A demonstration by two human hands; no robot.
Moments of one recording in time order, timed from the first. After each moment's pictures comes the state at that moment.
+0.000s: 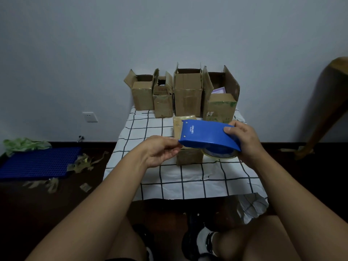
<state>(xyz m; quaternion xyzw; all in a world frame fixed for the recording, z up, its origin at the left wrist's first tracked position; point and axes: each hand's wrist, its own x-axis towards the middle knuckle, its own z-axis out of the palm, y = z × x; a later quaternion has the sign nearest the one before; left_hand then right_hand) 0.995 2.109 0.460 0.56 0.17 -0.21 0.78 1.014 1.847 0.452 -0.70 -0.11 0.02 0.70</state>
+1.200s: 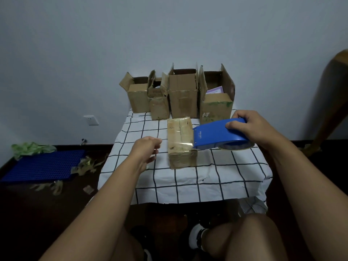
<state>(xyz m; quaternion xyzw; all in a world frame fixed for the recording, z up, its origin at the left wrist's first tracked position) 1.009 2.104 0.443 0.74 0.25 -0.02 0.63 1.058 1.792 0.480 -0.88 -0.16 -0.03 0.45</state>
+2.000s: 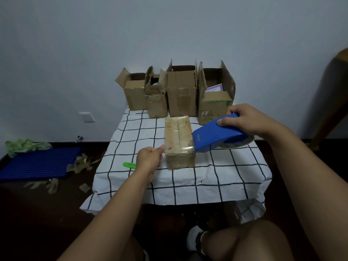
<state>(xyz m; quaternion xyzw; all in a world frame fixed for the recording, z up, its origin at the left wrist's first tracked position) 1.010 2.080 0.405 0.73 0.27 0.05 0.63 1.091 1.798 0.495 -0.91 -0.19 0.03 0.37</state>
